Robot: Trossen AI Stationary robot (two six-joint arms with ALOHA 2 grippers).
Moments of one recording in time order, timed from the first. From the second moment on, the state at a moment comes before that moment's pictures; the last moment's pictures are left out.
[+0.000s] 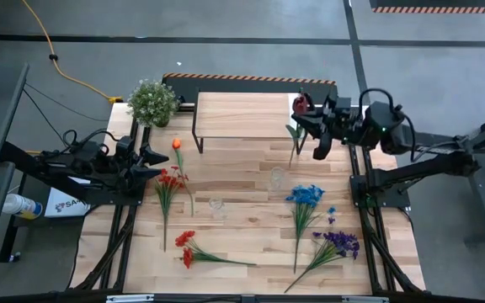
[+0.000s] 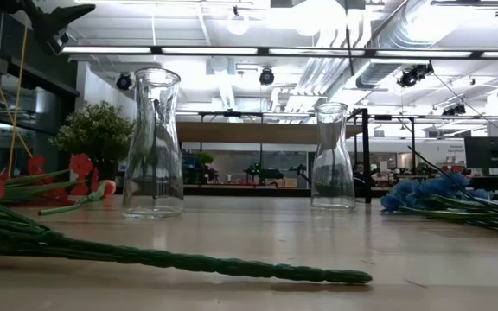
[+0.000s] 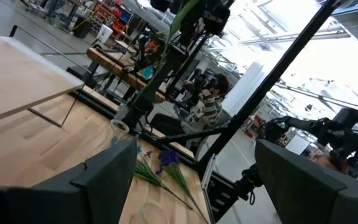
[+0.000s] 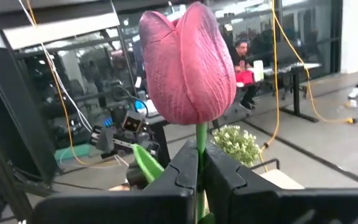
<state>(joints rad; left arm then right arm) -0.18 0.03 0.40 -0.24 -0.17 -0.58 -0.06 0.97 1.10 -0.03 0.21 0.19</state>
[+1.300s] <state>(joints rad) -0.18 0.03 0.40 -0.24 -0.17 -0.61 0.04 0.88 0.68 0.45 0.42 0.13</state>
